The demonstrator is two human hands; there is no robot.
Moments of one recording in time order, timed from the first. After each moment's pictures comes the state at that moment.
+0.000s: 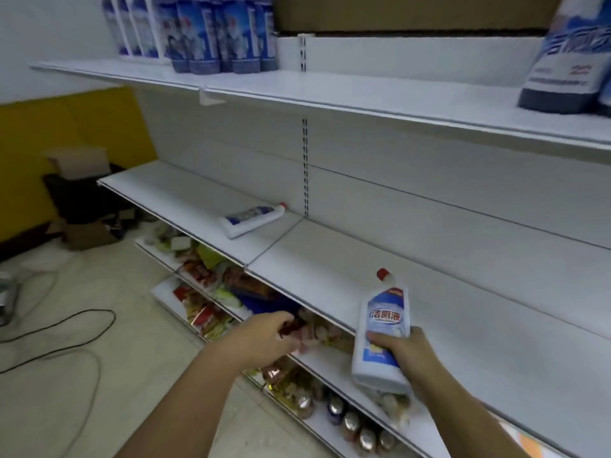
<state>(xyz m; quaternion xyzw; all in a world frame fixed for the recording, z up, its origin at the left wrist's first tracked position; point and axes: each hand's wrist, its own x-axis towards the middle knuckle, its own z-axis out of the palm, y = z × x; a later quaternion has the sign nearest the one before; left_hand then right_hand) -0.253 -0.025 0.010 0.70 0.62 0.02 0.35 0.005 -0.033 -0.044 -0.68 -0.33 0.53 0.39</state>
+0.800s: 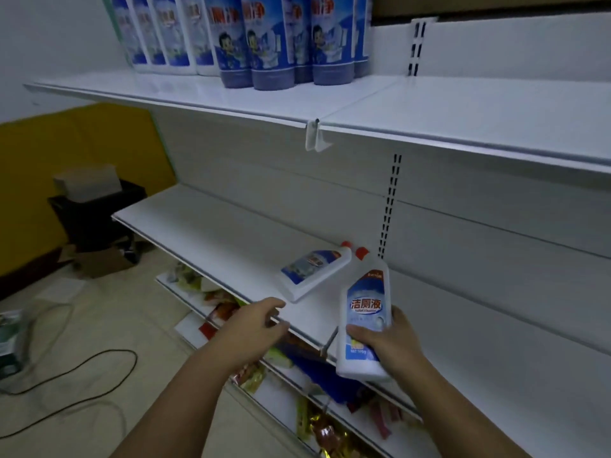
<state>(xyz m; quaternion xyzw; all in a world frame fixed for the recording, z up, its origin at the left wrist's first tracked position) -0.451 0.210 0.004 0.69 0.64 0.13 0.31 -0.210 0.201 -0.042 -0.64 -0.40 0.50 0.43</state>
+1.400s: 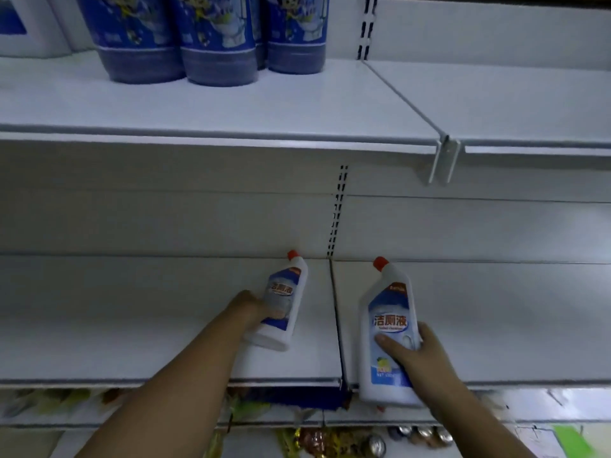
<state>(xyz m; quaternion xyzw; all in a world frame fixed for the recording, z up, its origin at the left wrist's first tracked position) -0.437 0.437 -0.061 0.64 0.57 -0.02 0.51 -0.276 0.191 -0.036 -0.73 -0.16 0.38 0.55</state>
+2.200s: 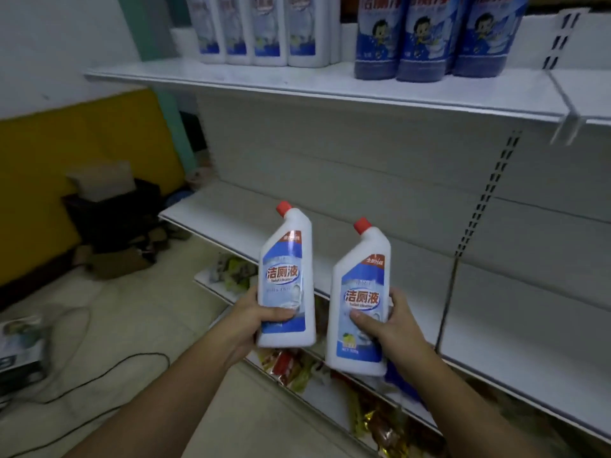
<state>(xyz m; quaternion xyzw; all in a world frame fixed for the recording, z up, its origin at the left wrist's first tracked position) -0.664 0.237 0.013 0.38 0.49 0.41 0.67 -0.433 0.202 0.000 -0.56 -0.40 0.55 0.47</state>
